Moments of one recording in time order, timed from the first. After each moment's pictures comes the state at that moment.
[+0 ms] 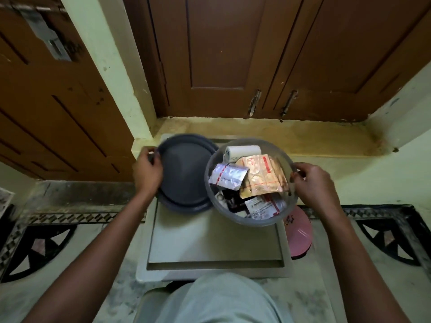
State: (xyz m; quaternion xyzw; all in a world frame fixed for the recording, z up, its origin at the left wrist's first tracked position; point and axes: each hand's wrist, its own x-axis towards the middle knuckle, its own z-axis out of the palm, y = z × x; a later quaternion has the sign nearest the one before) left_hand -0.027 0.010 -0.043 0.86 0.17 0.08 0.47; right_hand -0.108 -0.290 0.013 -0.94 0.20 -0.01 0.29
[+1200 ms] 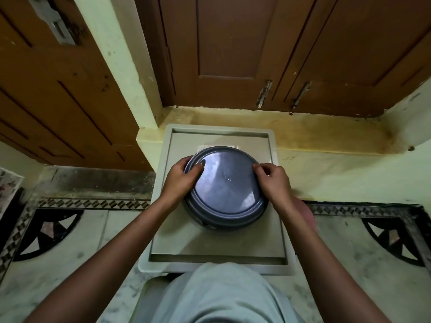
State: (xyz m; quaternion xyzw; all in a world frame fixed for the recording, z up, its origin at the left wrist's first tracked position) left_hand -0.059 -0.027 -0.051 0.79 0.11 -0.12 0.59; right_hand -0.074 -0.237 -0.056 -0.86 0.21 0.01 0.46
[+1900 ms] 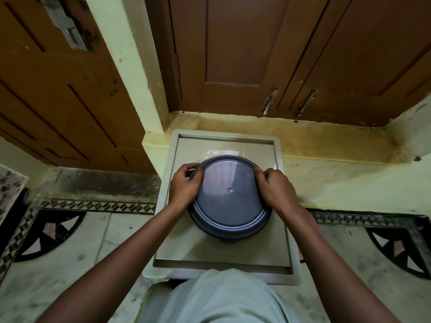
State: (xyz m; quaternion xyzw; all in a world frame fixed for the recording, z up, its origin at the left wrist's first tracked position) left_hand -0.056 -0.027 -0.065 0.78 0.16 -0.06 0.60; right_hand -0.063 -0.238 -0.064 -0.95 0.14 0.04 0.27
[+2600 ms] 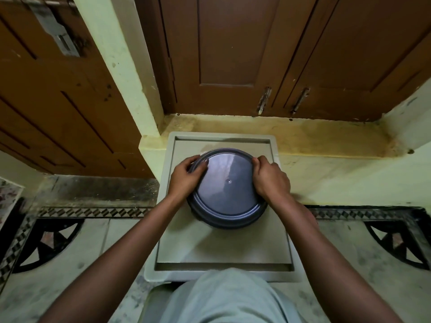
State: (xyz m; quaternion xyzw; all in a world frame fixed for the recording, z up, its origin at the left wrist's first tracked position) left_hand -0.038 -0.028 -0.057 0.80 0.10 -0.09 0.58; right_hand -0.049 -0.224 -0.056 -0.97 0.16 0.04 0.20
